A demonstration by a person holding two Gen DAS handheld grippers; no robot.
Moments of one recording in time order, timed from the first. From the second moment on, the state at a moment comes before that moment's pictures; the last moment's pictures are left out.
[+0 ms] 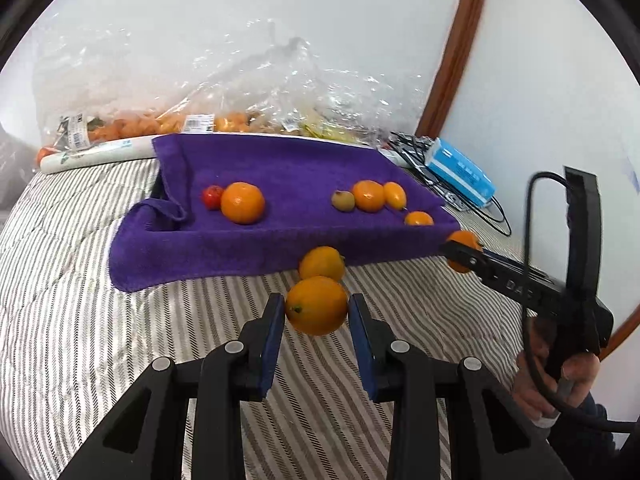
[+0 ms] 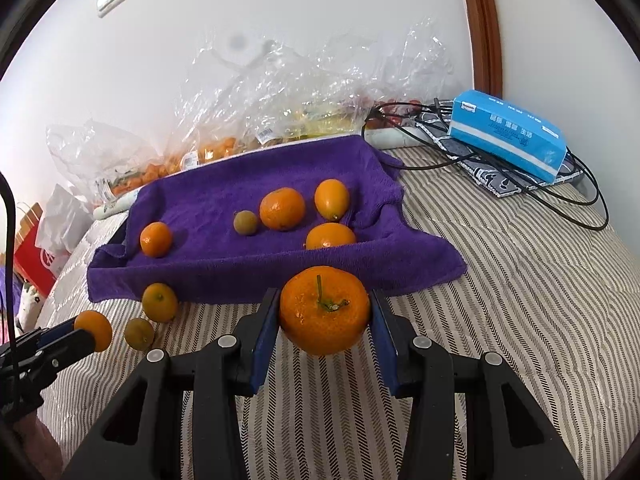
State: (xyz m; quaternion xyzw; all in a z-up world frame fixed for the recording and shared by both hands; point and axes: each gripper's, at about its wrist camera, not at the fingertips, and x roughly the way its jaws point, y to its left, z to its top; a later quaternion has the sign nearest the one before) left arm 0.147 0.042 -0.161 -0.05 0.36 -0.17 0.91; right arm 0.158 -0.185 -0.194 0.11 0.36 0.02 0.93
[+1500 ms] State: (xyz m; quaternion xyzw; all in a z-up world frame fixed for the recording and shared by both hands) left arm 0.152 0.065 -0.156 -0.09 0.33 -0.11 0.93; right arm 0.152 -0.146 -0.146 0.02 0.28 0.15 0.95
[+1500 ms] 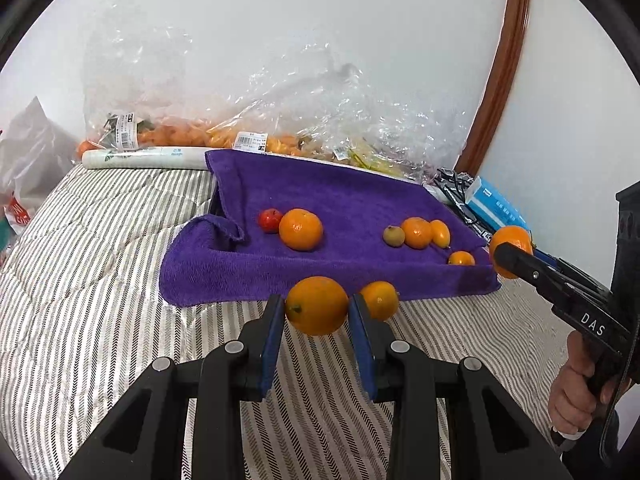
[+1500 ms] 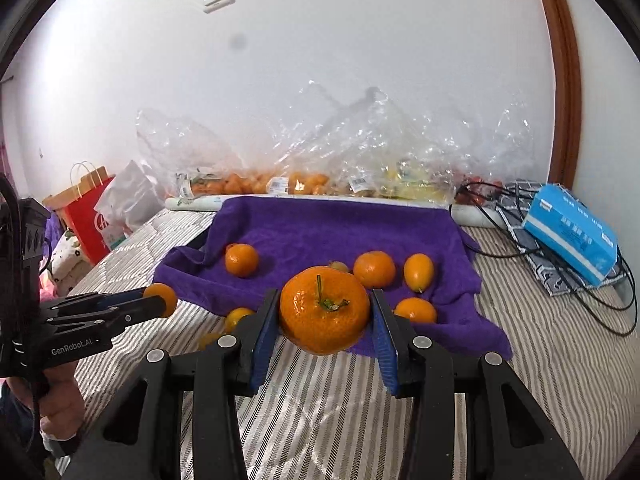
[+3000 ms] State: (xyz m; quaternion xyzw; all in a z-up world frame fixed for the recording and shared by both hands) left arm 0.250 0.043 -0.159 -0.13 0.34 -0.12 0.92; right arm 0.247 -0.147 -0.180 -0.01 0.32 0.17 0.93
